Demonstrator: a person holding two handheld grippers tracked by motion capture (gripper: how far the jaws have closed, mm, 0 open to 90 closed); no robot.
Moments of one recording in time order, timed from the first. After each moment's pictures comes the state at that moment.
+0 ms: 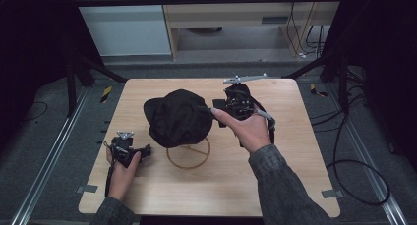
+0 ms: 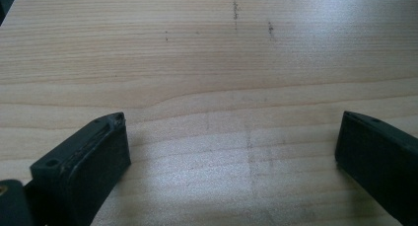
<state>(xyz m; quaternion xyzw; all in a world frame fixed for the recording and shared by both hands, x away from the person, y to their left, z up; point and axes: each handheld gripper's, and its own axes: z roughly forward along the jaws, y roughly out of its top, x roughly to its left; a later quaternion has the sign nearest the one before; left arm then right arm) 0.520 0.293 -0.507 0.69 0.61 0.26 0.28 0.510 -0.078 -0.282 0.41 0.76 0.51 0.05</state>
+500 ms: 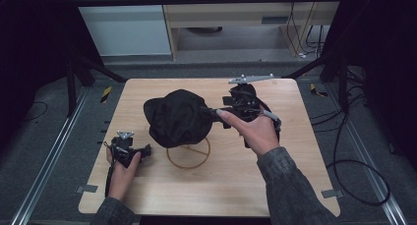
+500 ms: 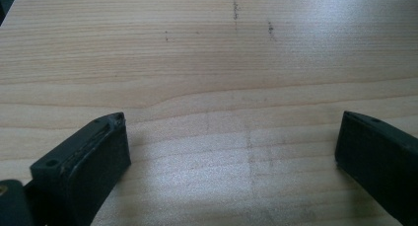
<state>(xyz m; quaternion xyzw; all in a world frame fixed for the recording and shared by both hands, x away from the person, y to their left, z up) 0.520 0.293 -0.507 0.69 0.61 0.26 0.28 0.501 -0.089 -0.274 0.41 0.75 0.51 0.08</state>
